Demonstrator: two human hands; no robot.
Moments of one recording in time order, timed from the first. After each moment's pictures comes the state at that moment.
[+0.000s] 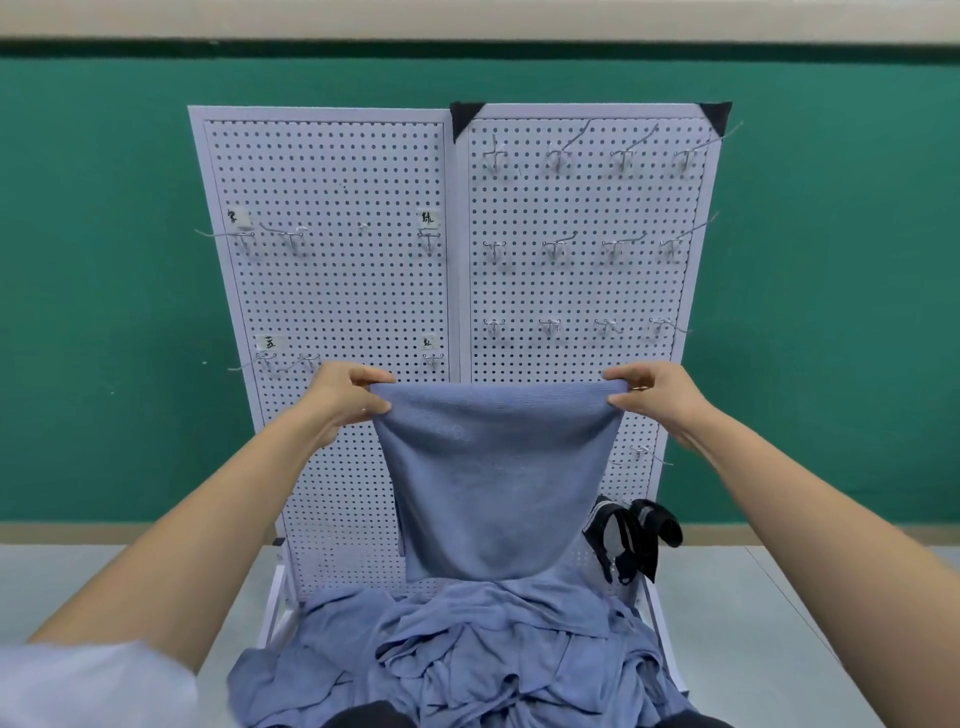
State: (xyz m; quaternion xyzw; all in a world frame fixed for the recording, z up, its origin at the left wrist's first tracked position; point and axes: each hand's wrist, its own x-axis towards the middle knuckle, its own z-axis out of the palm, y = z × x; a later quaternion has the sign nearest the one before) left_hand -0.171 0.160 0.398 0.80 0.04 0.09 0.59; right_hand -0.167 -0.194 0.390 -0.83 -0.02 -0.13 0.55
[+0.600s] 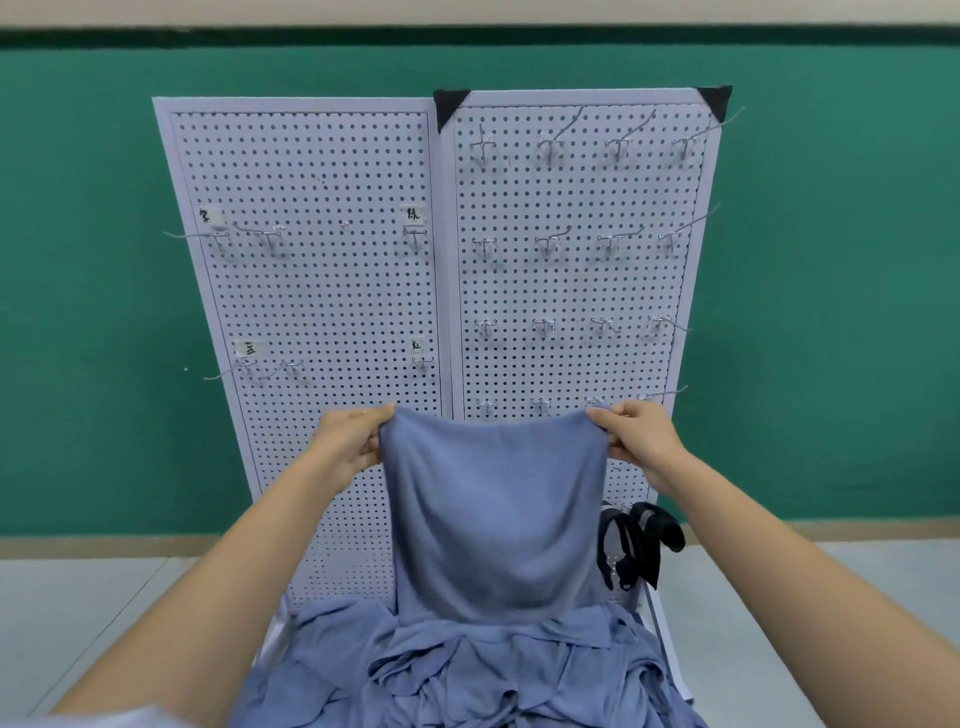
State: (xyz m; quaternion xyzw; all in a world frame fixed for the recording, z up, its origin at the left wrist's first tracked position) left_hand -0.156 0.135 0.360 0.69 0.10 0.04 0.72; right_hand -0.161 -0.171 0.352 -0.75 0.06 -0.11 0.66
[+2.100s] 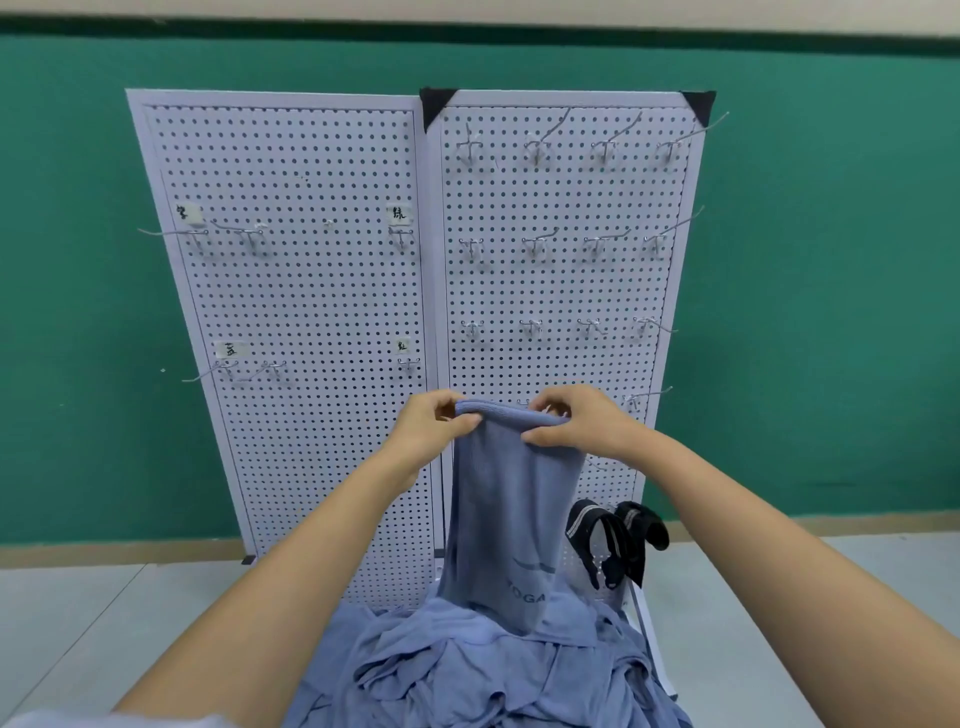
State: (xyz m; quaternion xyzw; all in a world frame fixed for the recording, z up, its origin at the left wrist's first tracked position) left_hand -0.153 0.062 0.362 0.80 -0.11 0.06 0.59; right_hand -0.161 -0.150 0.379 -0.92 -0.16 -0.08 0.34
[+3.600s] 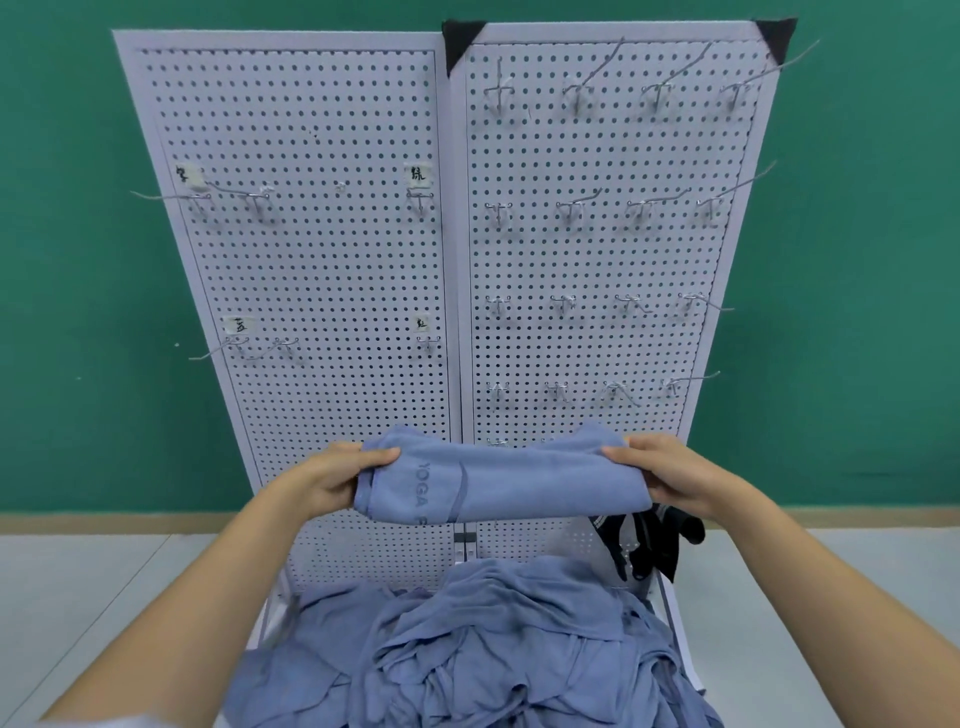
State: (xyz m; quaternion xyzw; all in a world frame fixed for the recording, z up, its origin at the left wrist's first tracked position) left_hand -0.115 0.175 0.305 0.72 0.11 -0.15 0.67; right_hand -0.124 -0.202 0.300 -0.76 0.04 0.12 0.64
